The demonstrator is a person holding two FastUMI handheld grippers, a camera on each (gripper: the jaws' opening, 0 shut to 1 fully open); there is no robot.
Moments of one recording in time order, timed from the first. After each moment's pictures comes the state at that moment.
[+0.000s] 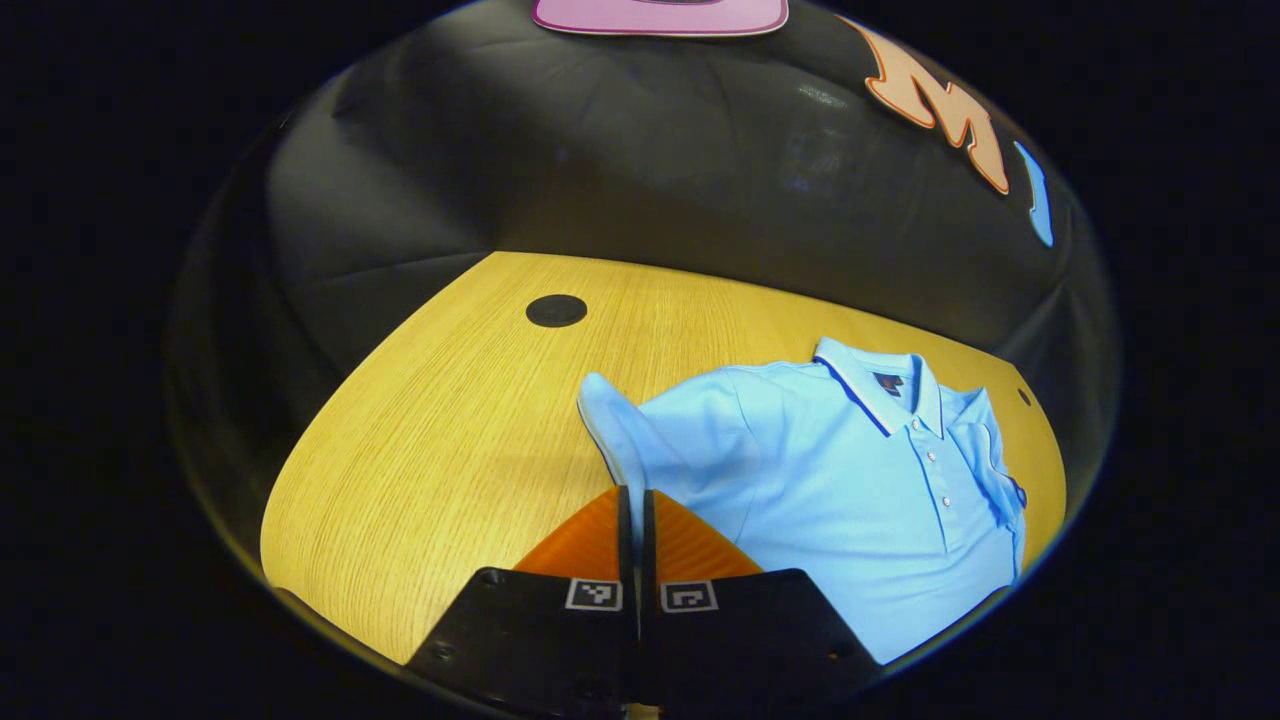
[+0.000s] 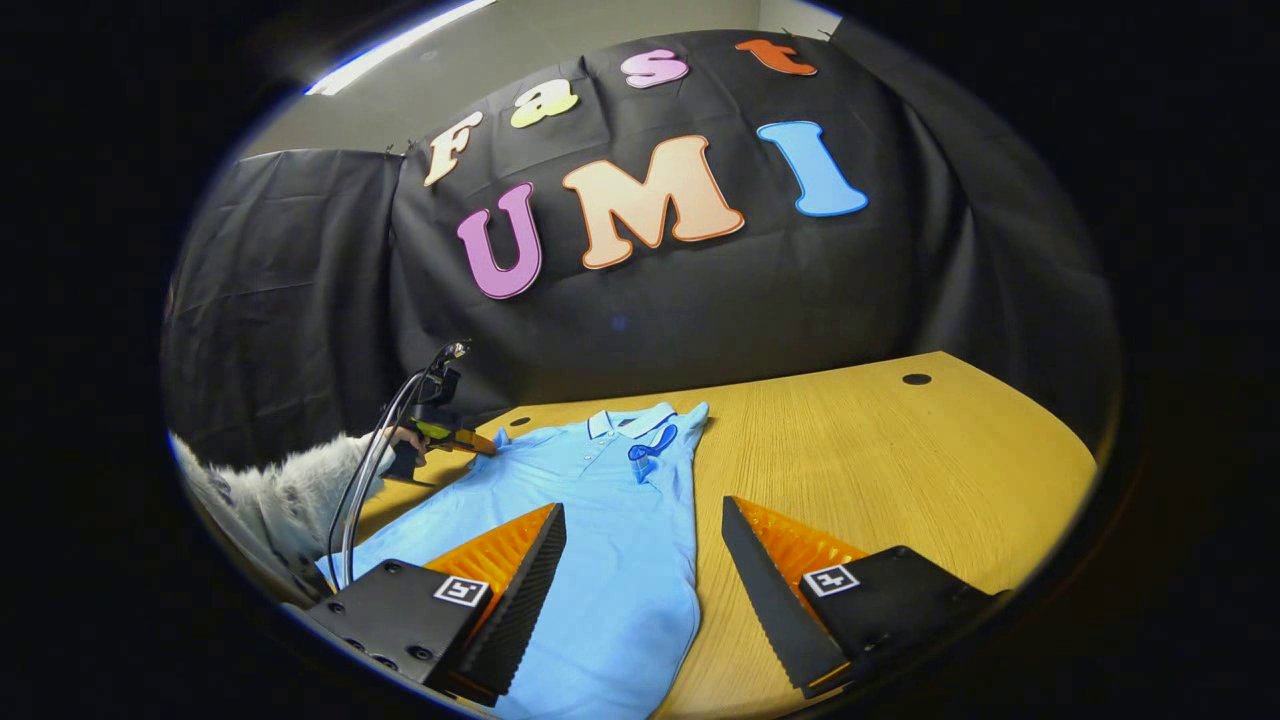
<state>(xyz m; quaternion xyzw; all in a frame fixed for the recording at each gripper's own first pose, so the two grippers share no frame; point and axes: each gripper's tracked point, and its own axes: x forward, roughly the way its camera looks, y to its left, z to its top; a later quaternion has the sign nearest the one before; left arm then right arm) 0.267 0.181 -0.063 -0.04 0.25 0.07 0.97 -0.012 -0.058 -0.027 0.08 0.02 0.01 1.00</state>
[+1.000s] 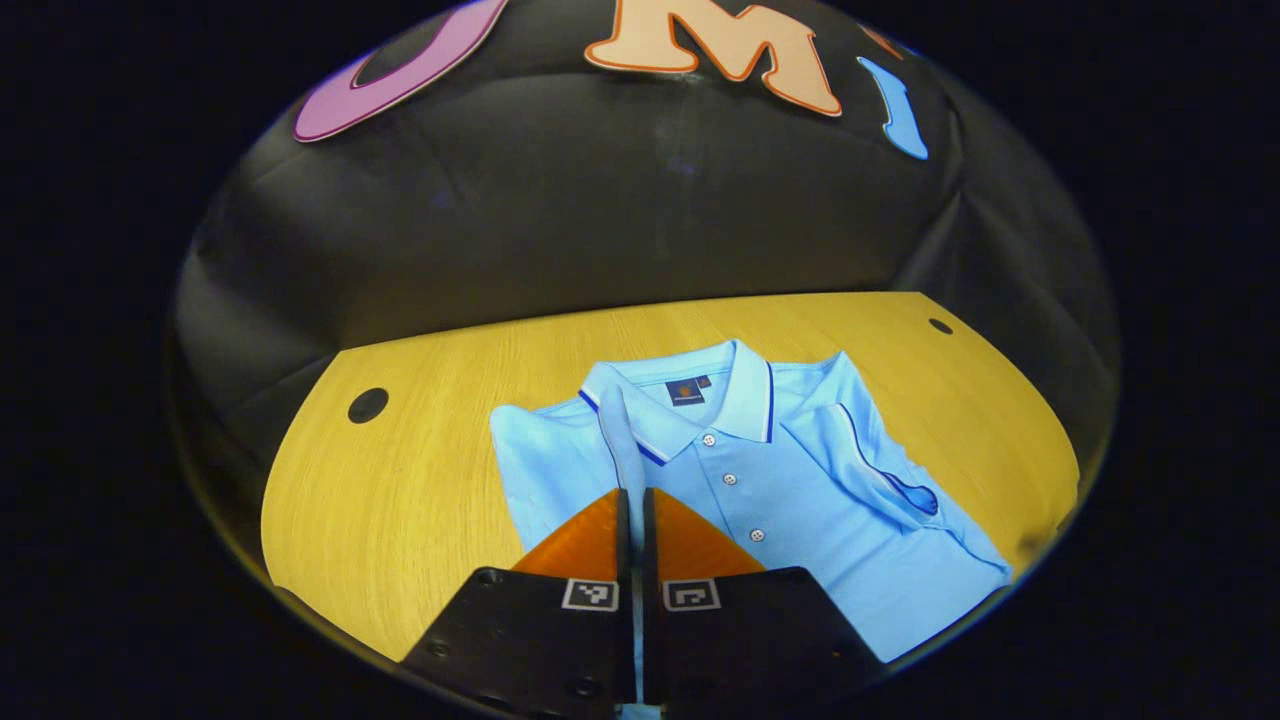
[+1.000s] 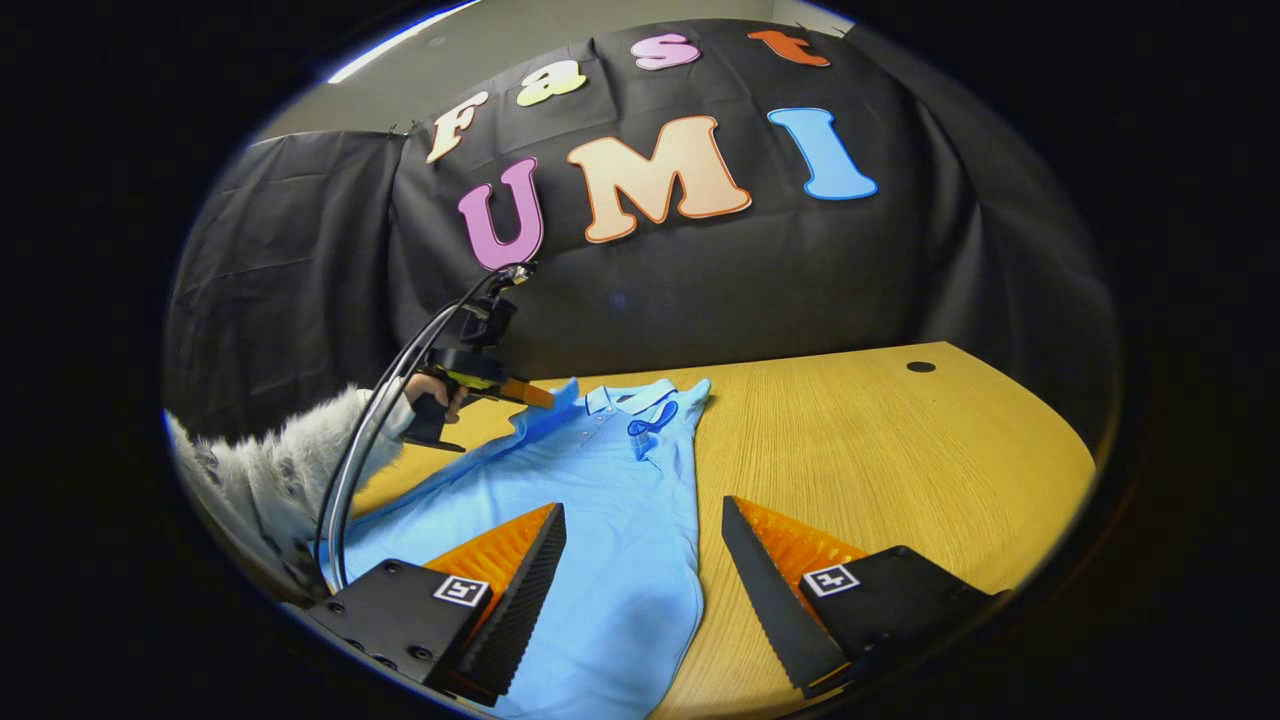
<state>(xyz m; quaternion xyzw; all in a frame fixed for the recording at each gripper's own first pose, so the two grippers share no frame) 0.300 0.003 -0.043 0.07 0.24 -0.05 0.97 -0.006 -0.054 -0.048 0.06 0.05 0.01 1.00</state>
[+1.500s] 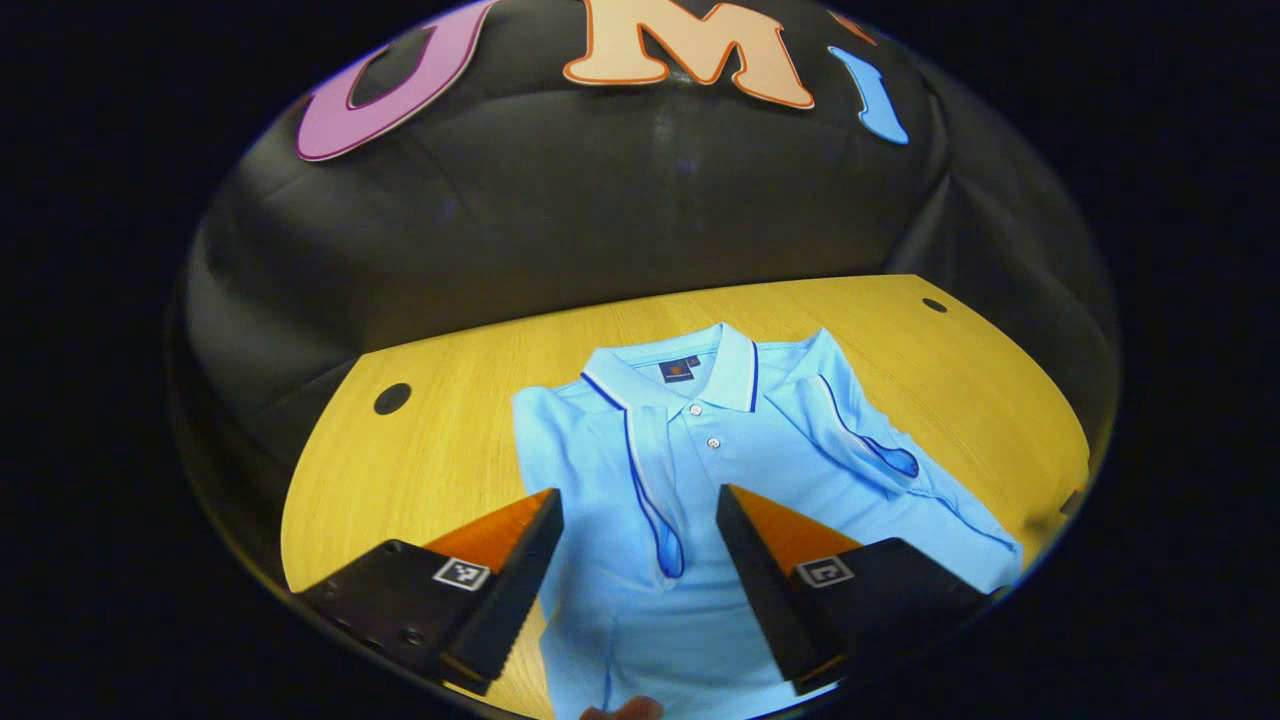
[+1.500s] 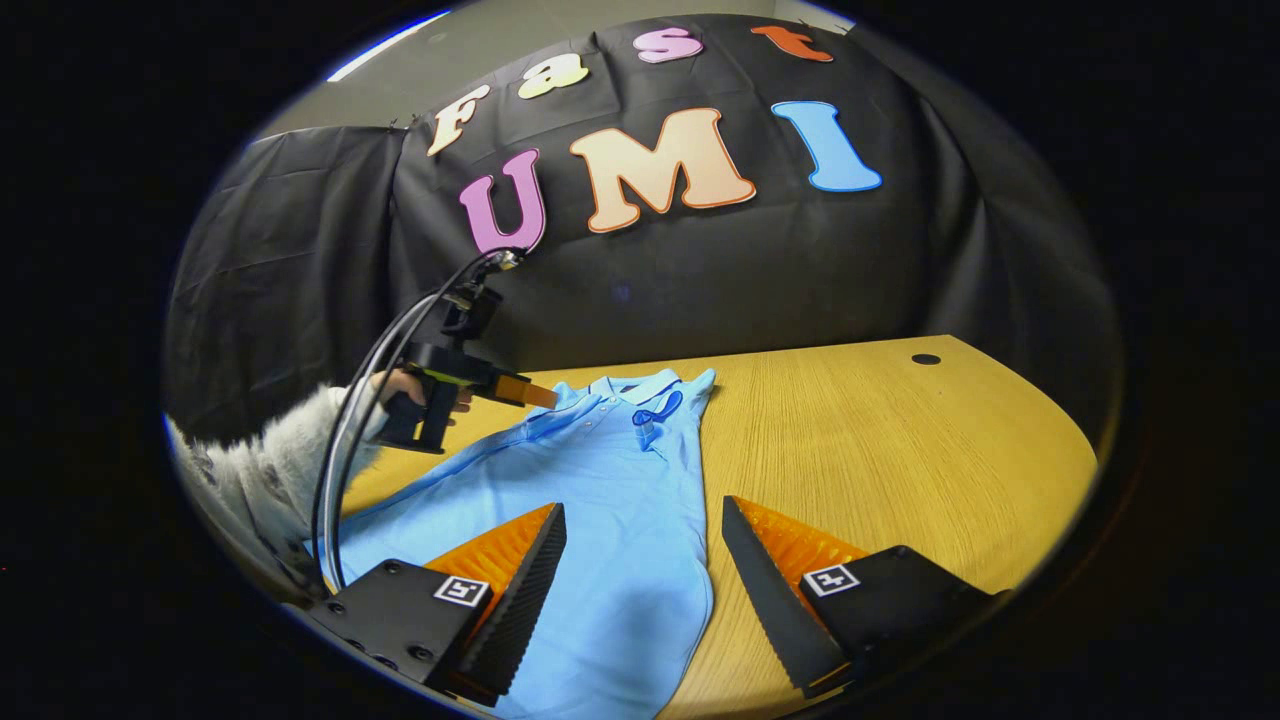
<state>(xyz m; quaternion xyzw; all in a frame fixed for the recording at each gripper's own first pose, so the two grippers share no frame) 0.239 0.013 -0.029 0.10 0.23 -0.03 0.97 -0.001 -0.046 -0.061 0.06 0.06 0.01 1.00</state>
